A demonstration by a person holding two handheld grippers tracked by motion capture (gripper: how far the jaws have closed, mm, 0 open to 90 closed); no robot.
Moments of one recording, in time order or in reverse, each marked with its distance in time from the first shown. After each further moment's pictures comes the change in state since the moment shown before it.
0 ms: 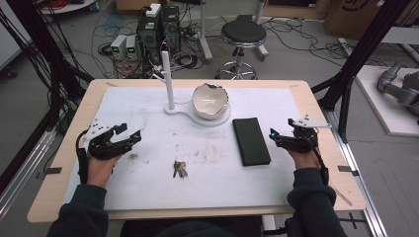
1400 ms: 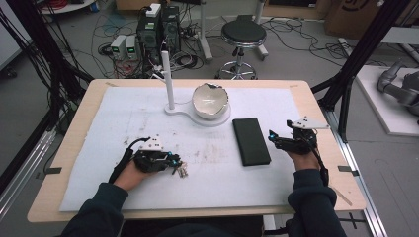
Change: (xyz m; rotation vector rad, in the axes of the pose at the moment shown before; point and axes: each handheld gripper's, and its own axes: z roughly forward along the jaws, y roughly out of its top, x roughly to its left) left arm -0.080 -0.027 0.066 0.369 -0.477 0.260; right arm 0.003 -0.002 -0.001 0.008 0.021 -0.011
